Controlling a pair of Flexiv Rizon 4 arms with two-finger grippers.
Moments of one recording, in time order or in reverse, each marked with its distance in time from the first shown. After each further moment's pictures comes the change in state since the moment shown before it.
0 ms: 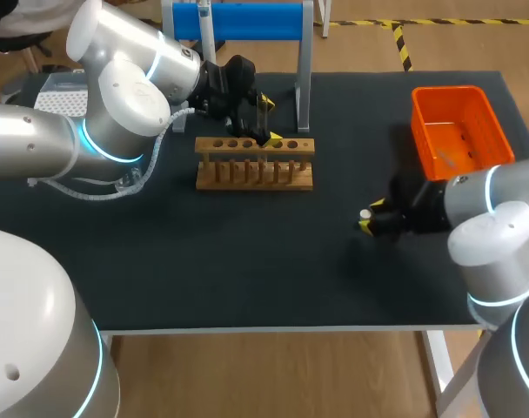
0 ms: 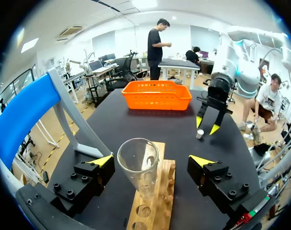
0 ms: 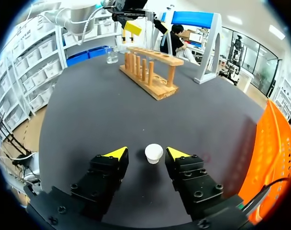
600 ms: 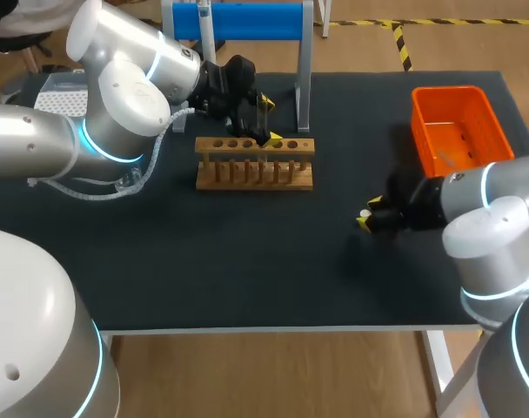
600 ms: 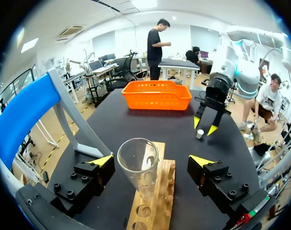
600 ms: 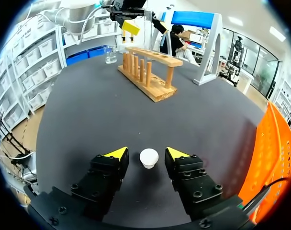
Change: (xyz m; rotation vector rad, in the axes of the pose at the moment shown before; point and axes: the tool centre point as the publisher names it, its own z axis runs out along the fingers) left arm 0.000 0.000 0.000 0.000 0.000 0.000; right arm -0.006 0.004 0.005 -0.002 -0.005 -0.010
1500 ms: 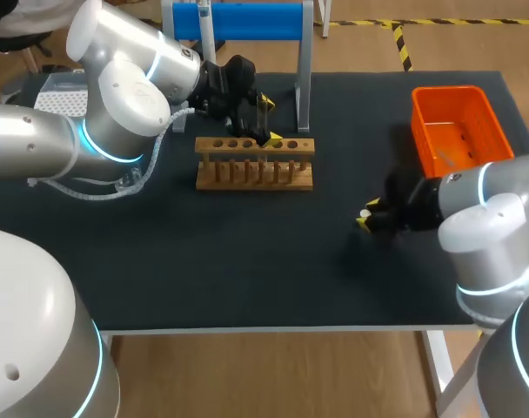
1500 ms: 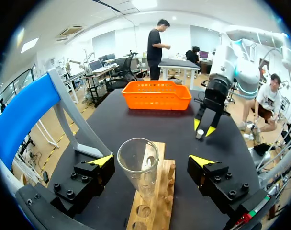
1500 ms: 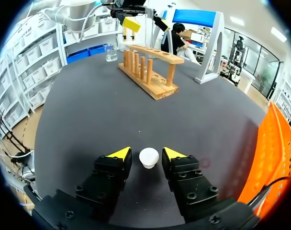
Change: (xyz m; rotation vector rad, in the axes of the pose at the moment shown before) left arm 0.000 0.000 0.000 0.000 0.000 0.000; right arm 0.000 -0.003 0.005 0.011 0.006 -0.008
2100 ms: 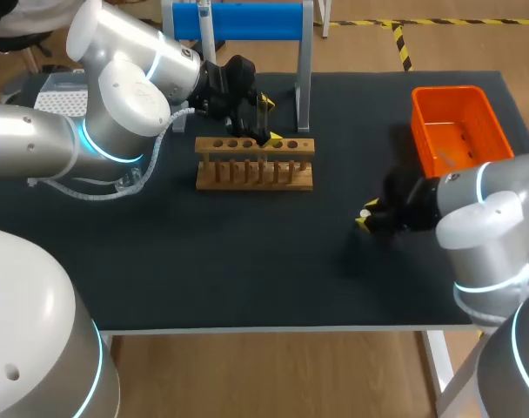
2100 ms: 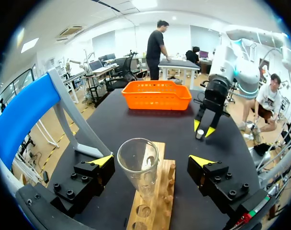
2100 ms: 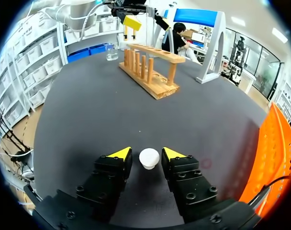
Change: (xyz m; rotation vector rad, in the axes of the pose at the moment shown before) left arm 0.000 0.000 0.000 0.000 0.000 0.000; right arm 0.000 0.000 0.003 0.004 0.005 -0.009
